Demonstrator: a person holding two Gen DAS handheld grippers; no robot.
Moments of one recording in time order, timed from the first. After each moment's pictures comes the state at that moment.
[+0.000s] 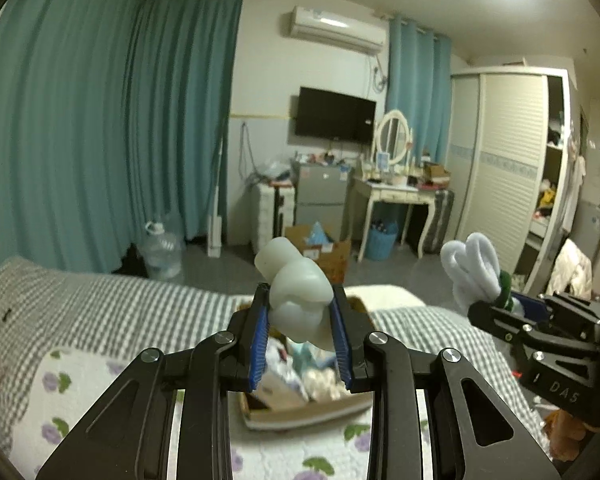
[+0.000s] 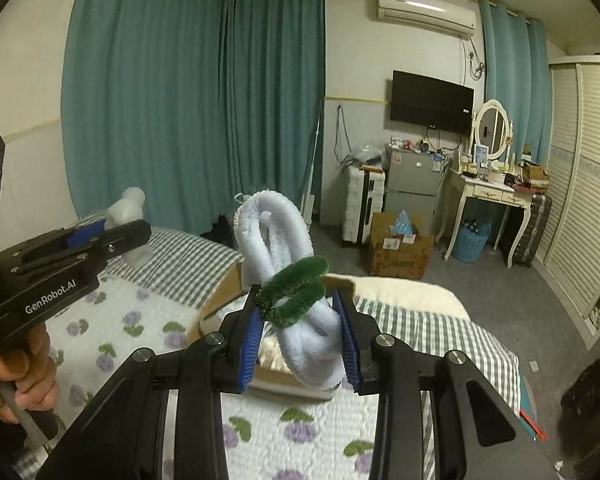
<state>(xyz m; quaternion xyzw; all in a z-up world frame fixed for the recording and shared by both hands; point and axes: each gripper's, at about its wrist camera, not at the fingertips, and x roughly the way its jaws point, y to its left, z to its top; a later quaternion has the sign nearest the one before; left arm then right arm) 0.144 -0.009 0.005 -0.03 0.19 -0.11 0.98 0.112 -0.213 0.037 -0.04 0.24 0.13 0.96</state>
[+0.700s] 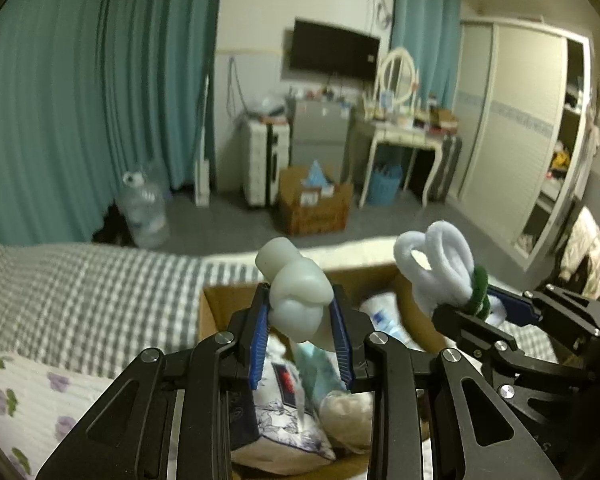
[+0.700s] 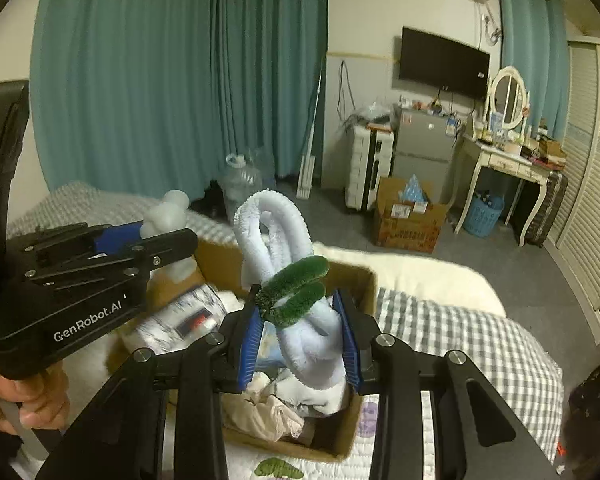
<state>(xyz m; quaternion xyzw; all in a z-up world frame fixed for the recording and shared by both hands) 0.291 -0.044 -0.094 -0.01 0.31 -0.12 0.94 0.262 -0.182 -0.073 -0.05 0.32 0.13 0.94</state>
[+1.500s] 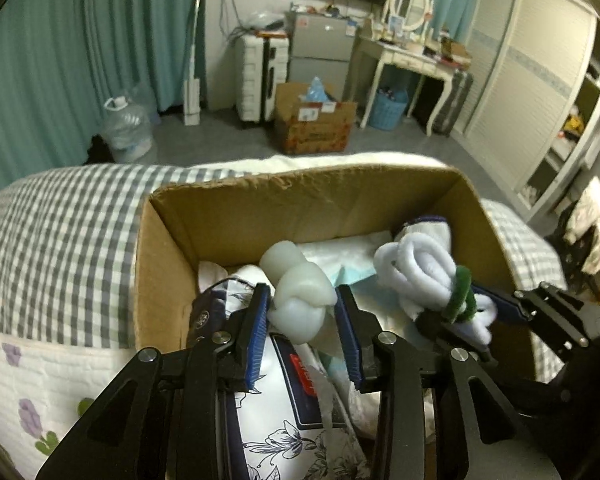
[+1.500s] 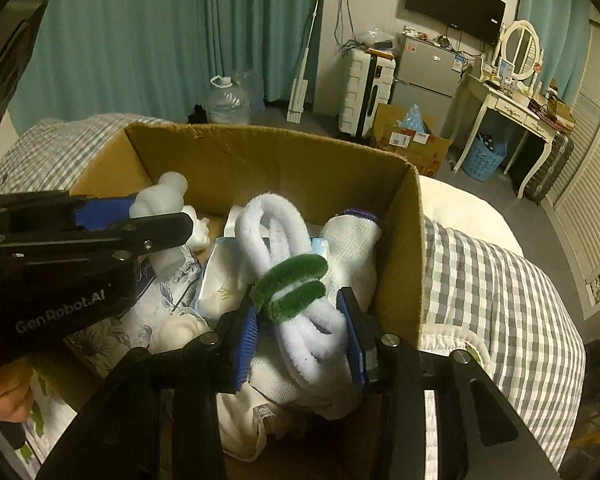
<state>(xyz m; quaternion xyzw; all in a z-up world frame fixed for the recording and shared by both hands) 0.326 -0.066 -0.155 -0.01 0.44 -0.13 0.89 0.308 -0.179 -0.168 -0.08 0.43 0.11 0.89</state>
